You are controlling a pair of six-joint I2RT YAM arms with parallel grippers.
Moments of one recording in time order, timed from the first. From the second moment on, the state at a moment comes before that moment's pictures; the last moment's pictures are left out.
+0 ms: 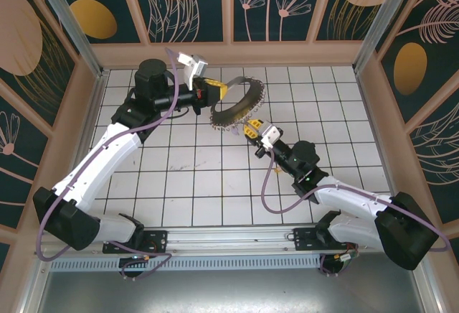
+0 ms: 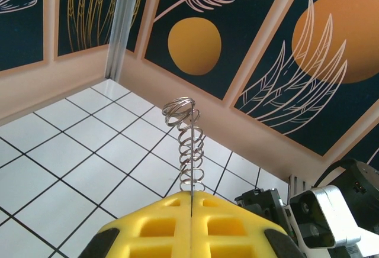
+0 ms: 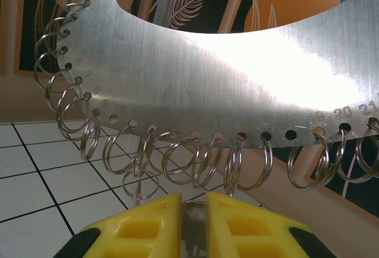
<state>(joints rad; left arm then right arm) -0.50 1.36 1.35 -0.17 0.71 -0.25 0.74 1.10 0.40 0.85 -0.09 -0.31</state>
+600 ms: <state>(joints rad) -0.51 1.39 1.37 -0.22 0.70 -0.24 0.74 1.14 0.43 0.88 -0.12 -0.31</state>
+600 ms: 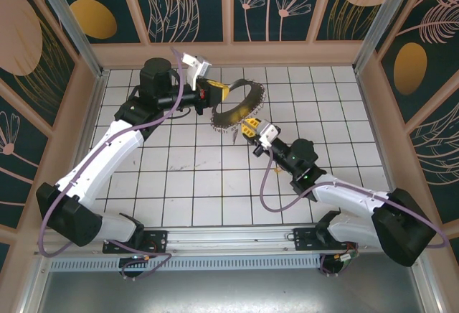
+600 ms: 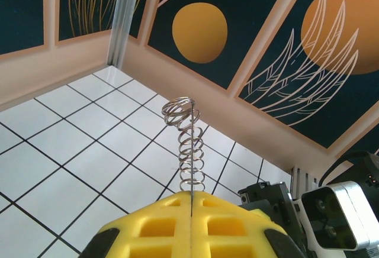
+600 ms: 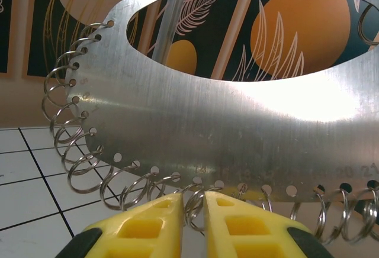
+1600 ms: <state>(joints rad) -0.51 1.39 1.38 -0.22 0.70 -0.24 0.74 1.18 0.43 0.91 -0.08 -0.32</state>
